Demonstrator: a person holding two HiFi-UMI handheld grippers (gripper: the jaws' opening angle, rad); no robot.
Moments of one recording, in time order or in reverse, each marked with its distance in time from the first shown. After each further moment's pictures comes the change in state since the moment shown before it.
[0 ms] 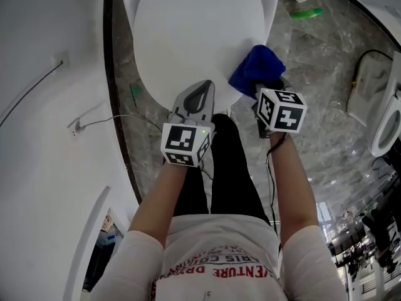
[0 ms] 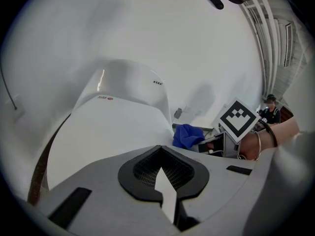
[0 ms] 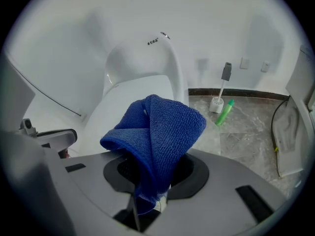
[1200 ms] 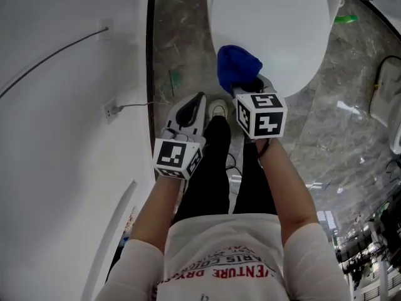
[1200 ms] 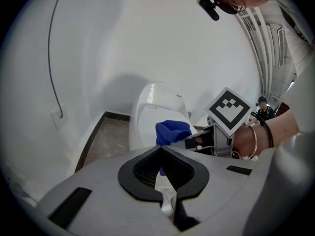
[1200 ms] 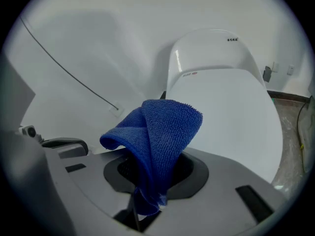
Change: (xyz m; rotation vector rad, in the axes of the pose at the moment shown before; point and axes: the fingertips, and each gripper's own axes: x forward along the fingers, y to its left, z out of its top) left arm -0.209 0.168 -0.045 0.030 -0.041 0.041; right arm 0.034 0.311 -0.037 -0.077 -0.038 0.165
